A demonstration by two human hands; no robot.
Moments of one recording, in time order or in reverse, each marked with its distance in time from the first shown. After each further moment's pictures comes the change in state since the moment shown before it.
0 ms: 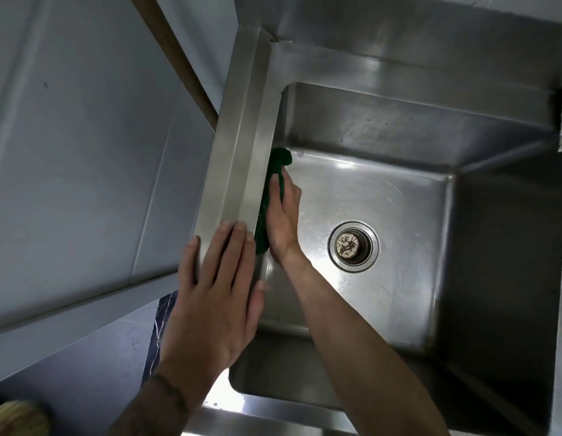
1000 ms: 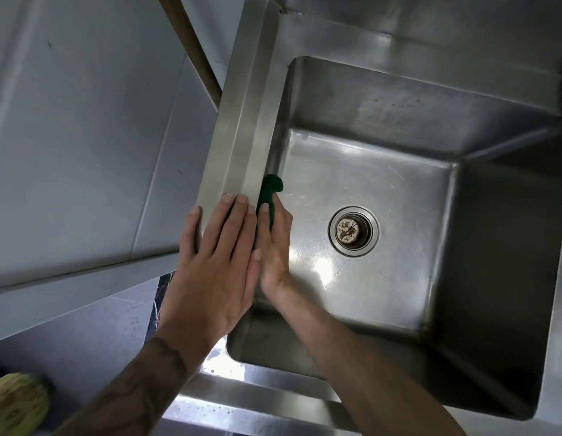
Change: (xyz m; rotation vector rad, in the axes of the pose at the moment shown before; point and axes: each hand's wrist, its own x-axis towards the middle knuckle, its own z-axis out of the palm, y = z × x) left_hand -0.001 0.002 -0.001 -0.001 0.056 -0.010; right_hand -0.079 0.046 -0.006 0.031 -0.010 0.014
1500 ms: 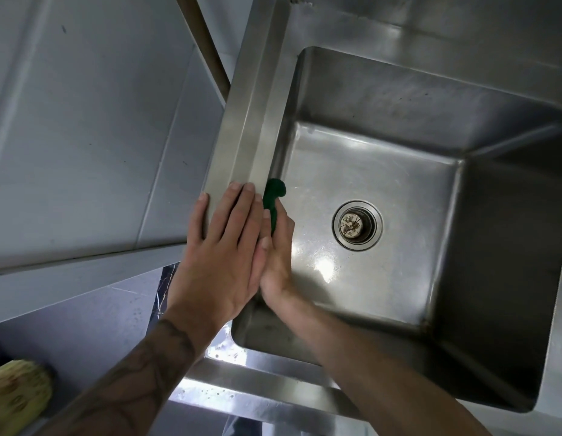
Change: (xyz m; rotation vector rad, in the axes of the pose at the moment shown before) left_hand 0.000 0.002 -0.004 0.032 -0.055 -0.012; right_hand -0.028 0.004 -0.003 0.004 -0.010 0.019
